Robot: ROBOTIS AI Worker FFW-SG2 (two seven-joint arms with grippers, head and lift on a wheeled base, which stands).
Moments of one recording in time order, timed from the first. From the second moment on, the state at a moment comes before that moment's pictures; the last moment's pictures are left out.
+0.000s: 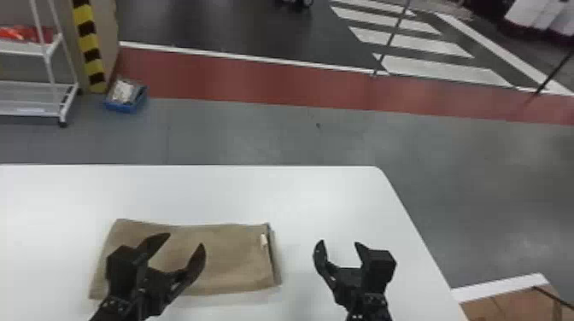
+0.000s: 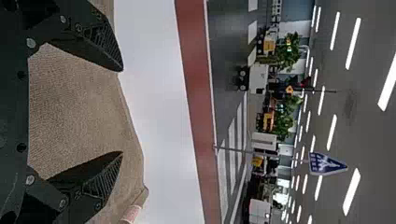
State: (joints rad) left arm 0.05 0.11 -0.41 -1.25 0.13 -0.12 -0.09; right arm 0.32 -0.05 -0.13 -1.52 -0.06 -0.04 -0.04
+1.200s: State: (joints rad) left arm 0.00 0.11 -0.37 -1.24 0.14 0.12 -0.02; right arm 0.14 -0.04 0.03 -1.47 -0.07 0.26 -0.12
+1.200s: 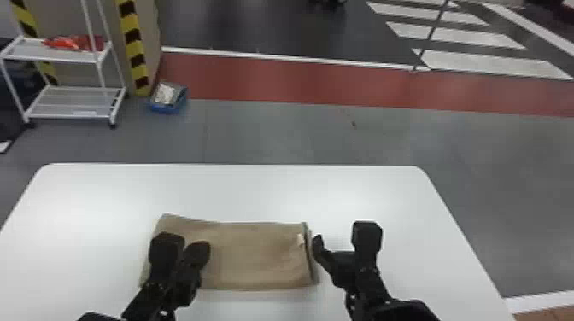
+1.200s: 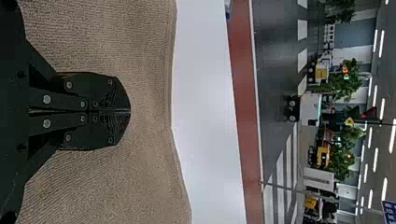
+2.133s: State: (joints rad) left arm -0.01 0.11 -0.37 -1.22 0.14 0.12 -0.03; right arm 0.06 -0.05 0.02 -1.43 -0.21 0.50 0.09
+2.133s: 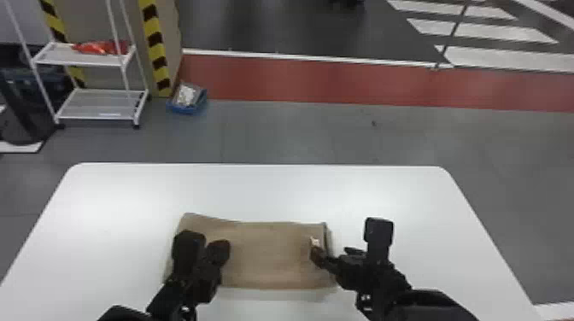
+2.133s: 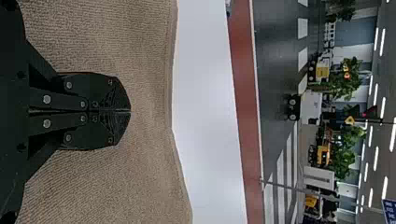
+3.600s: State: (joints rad) left arm 0.03 0.12 -0.38 -1.25 0.14 0.14 -0.03; right arm 0.13 -0.05 0.01 -1.59 -0.29 0.45 0.29
